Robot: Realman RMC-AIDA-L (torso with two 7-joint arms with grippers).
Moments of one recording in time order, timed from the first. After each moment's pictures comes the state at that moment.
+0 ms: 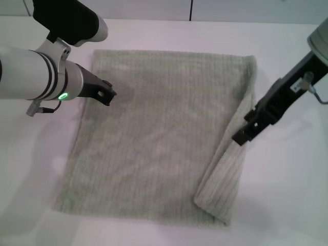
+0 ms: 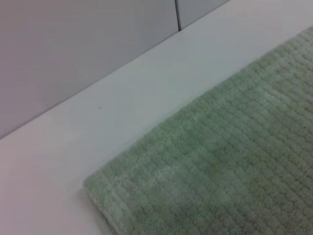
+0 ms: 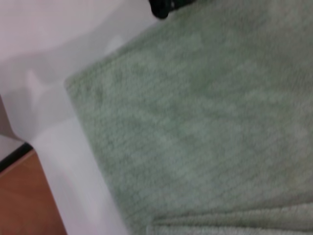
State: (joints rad) left arm -0.40 -2.06 -1.44 -1.41 2.79 -0.96 0.34; right arm 0.97 2.08 -1.00 -1.09 -2.60 -1.95 2.36
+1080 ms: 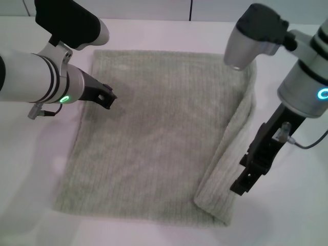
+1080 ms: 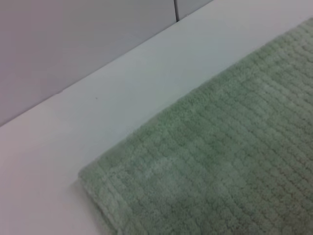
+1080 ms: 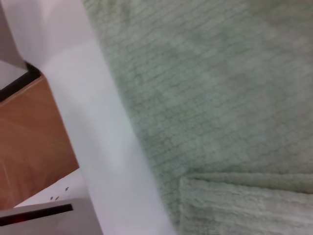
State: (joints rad) left arm -0.41 -2.06 -1.44 -1.38 2.79 -0.96 0.34; right arm 0.90 2.09 -1.40 -1.11 -2.46 -1.89 2.48
